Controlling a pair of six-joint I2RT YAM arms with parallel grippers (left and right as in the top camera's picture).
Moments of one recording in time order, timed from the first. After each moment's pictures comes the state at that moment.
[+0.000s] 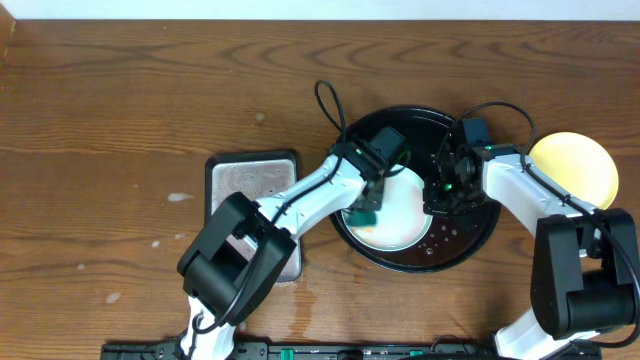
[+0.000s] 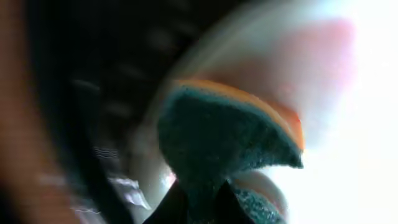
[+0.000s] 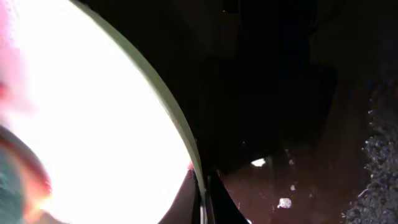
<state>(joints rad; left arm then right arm) -0.75 2.01 1.41 -0.80 -0.12 -0.58 0.15 1.78 1.00 -0.74 -0.26 0.23</state>
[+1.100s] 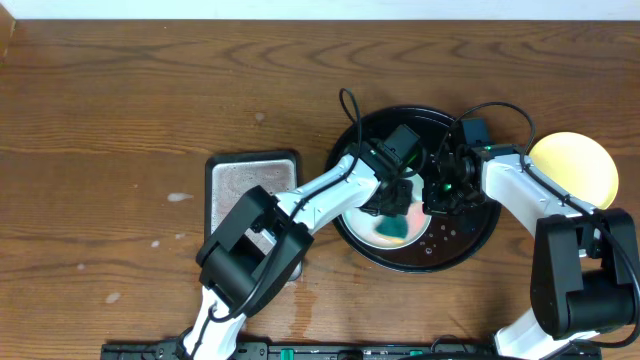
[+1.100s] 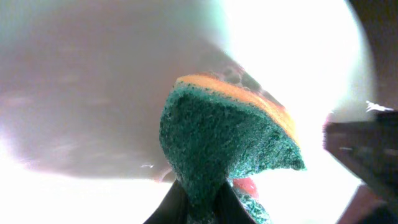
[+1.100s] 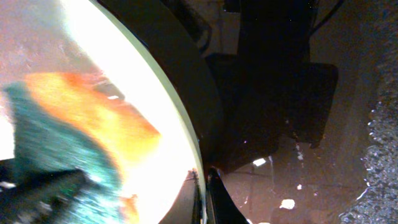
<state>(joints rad) -0.79 2.10 1.47 -0.71 0.19 -0.57 0.16 1.78 1.00 -0.74 -0.26 0.23</state>
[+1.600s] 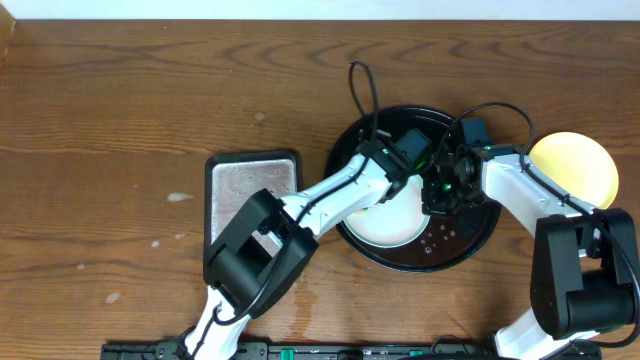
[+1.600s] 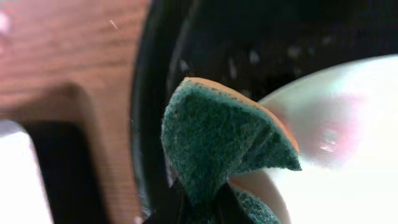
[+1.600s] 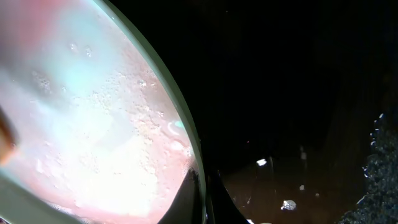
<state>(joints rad) -0.83 2.11 1.56 -0.87 -0.47 -0.52 0.16 1.78 1.00 -0.74 -0.27 0.23</state>
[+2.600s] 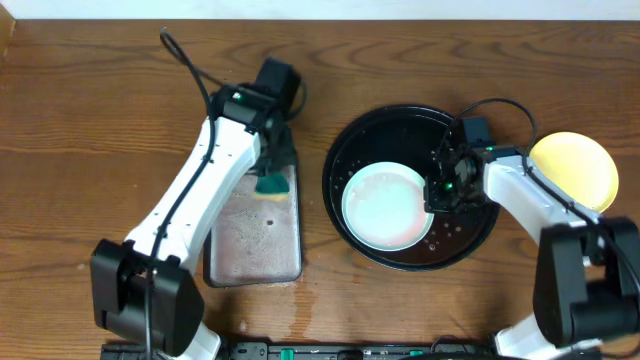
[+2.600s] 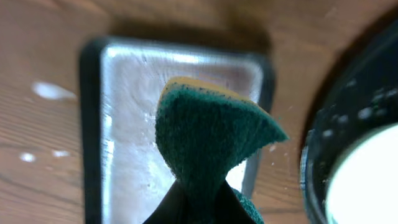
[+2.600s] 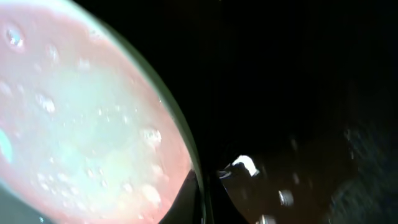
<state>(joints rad) -0.36 1.73 1.49 -1.19 -0.14 -0.52 0.16 1.74 1.00 -0.74 -0.22 0.22</state>
